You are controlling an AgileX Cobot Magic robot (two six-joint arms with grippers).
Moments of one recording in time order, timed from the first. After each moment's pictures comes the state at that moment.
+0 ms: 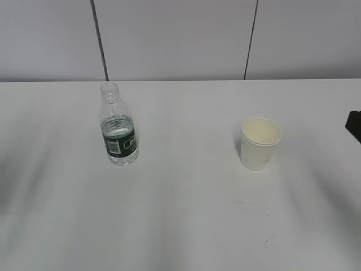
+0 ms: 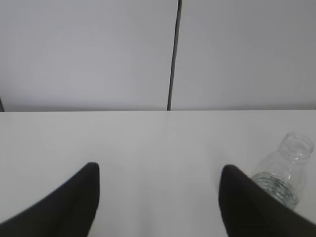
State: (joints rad) left arm -0.13 0.88 -0.39 -0.12 -0.21 0.09; right arm 0.18 0.74 -0.28 -0.21 -0.16 0.20
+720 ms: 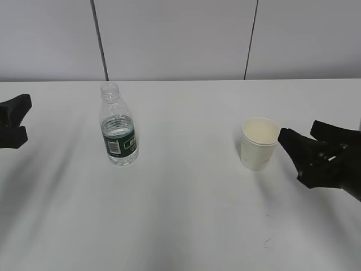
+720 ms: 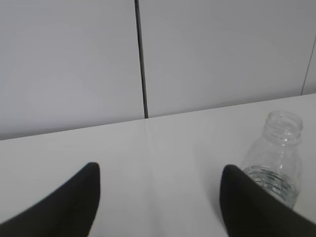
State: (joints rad) left arm -0.24 1.23 -0.29 -0.03 -0.73 0.09; right arm 0.18 1.51 -0.20 -0.18 -1.07 0.17
